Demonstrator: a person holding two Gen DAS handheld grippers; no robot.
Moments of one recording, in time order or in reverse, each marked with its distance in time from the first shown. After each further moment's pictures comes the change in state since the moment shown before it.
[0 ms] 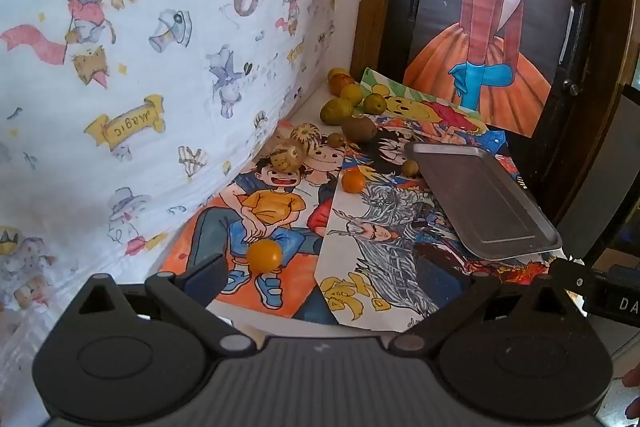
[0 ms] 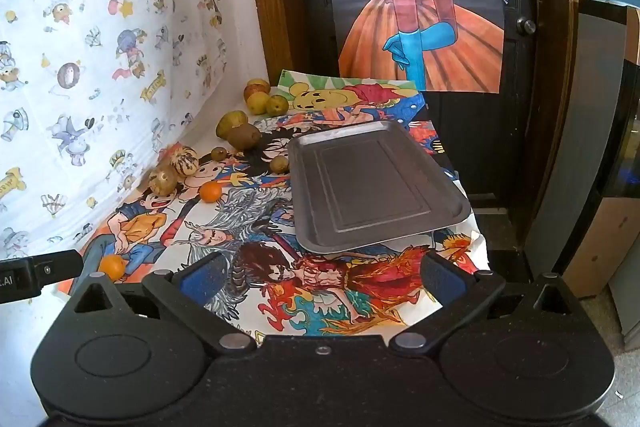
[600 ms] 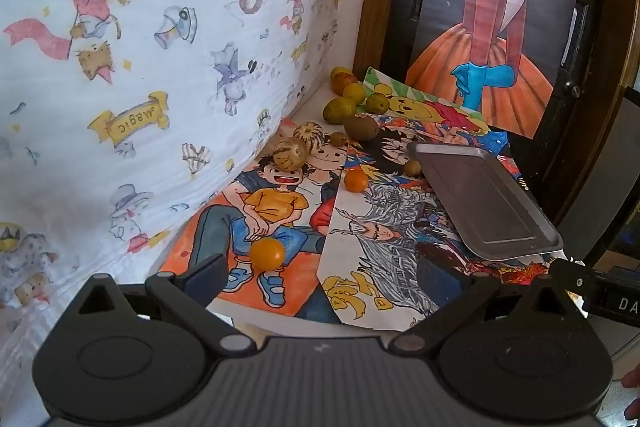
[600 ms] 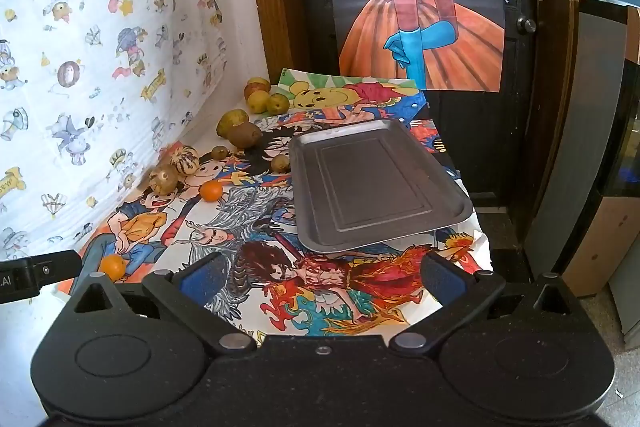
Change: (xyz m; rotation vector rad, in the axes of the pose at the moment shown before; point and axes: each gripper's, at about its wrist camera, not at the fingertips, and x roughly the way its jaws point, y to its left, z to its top) left arm -0.003 -0.001 0.001 -0.014 0.002 -0.005; right arm 0.001 0.001 0.000 -0.003 0.007 0.001
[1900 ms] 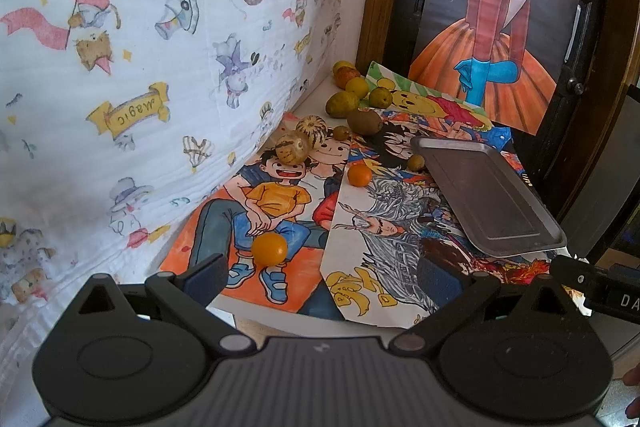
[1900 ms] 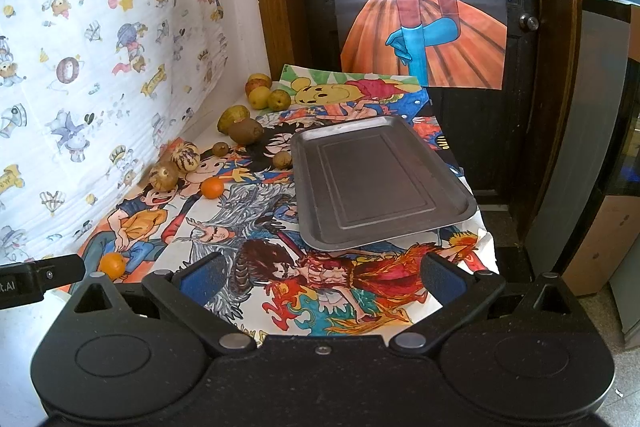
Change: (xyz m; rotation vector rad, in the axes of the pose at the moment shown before) left arm 0.009 0.007 -0.009 -0.003 0.014 0.001; right arm 0.004 0.002 0.001 -0.002 0.008 -0.001
